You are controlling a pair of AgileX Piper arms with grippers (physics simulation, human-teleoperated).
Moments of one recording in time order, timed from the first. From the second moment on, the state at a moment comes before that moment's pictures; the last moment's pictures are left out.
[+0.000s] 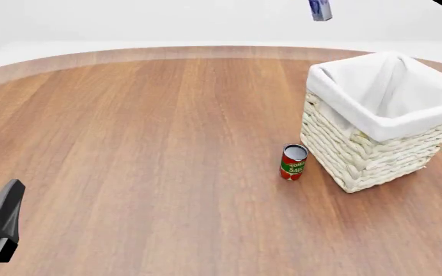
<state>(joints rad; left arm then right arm) -0.03 0.01 -0.01 0.00 0.01 0.24 1.72 -1.75 0.37 -0.34</state>
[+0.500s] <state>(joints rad) -0.03 0.01 -0.01 -0.01 0.01 0.14 1.46 -1.35 0.10 -0.17</state>
